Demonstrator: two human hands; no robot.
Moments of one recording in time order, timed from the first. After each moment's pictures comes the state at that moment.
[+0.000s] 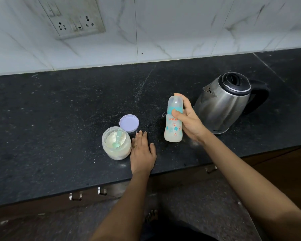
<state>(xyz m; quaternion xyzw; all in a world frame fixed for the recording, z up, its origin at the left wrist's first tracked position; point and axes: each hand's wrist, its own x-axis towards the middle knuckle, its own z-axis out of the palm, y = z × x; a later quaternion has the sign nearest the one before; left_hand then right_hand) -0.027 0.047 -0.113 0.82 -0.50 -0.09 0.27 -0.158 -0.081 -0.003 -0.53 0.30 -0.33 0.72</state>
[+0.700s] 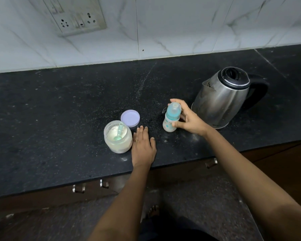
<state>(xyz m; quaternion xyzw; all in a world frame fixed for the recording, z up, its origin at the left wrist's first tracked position) -0.029 0.048 -0.112 0.80 -0.52 -0.07 0.28 -0.183 -0.093 -0.027 -0.76 0.32 -0.17 0.55</state>
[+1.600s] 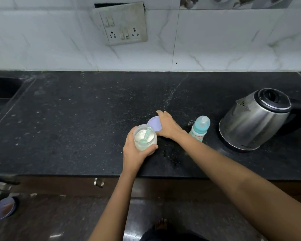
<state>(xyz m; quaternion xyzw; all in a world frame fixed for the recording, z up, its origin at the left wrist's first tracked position) 0.049 0.112 -0.045 0.75 -0.34 -0.20 0.53 -0.017 -0.067 -0.040 -0.89 0.36 -0.03 0.28</state>
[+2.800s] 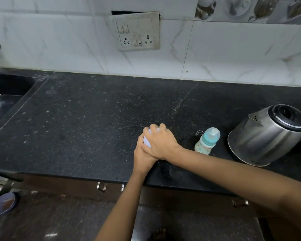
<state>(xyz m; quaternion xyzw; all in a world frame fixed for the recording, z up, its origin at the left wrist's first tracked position) 0.049 0.088 -0.051 0.76 -0.32 -0.23 0.52 0.004 0.000 -0.021 -0.96 0.19 -0.07 -0.17</state>
